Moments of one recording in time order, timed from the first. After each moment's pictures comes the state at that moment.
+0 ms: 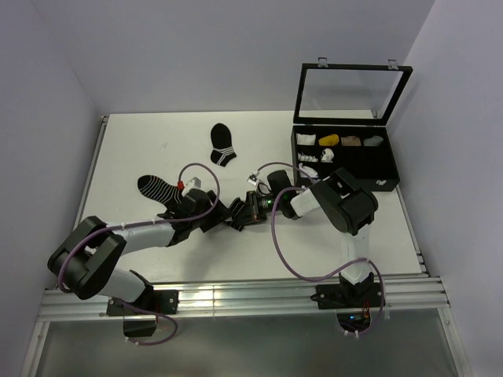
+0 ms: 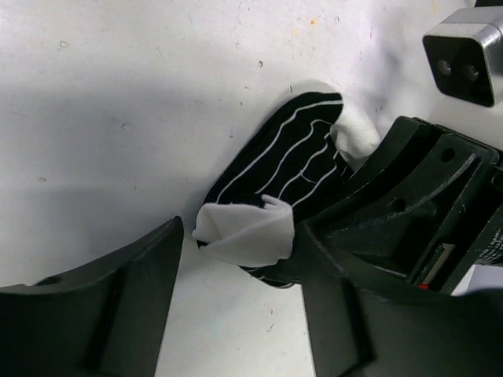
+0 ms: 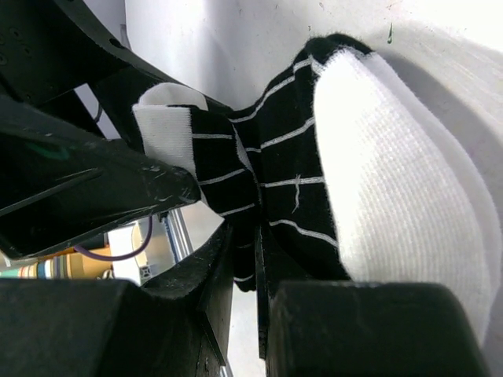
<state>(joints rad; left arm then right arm) -0.67 1.43 0.51 0.20 -0.08 -1.07 0.56 2.01 0.80 0.52 -0.88 0.73</state>
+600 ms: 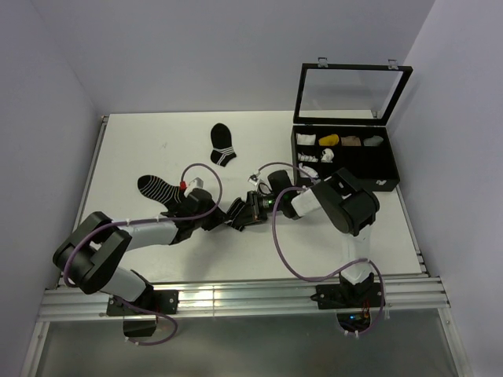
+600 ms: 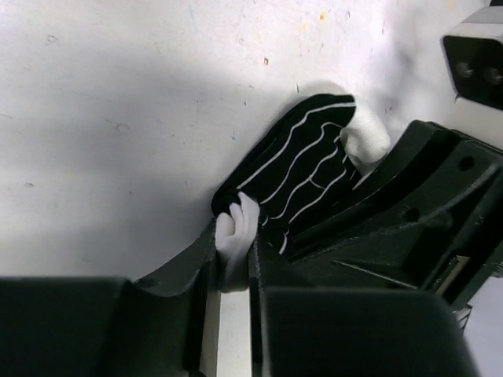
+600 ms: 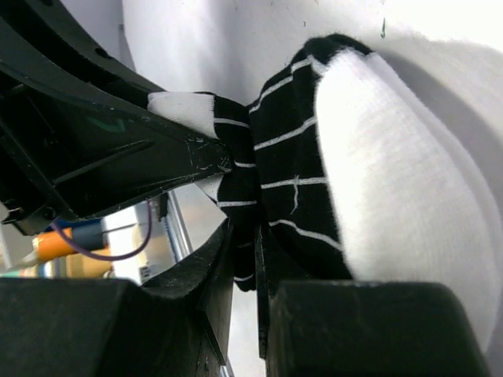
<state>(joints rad) -0.67 1.48 0.53 0.21 -0.07 -1.08 0.55 2.01 0.81 0.51 -0.89 0.73</state>
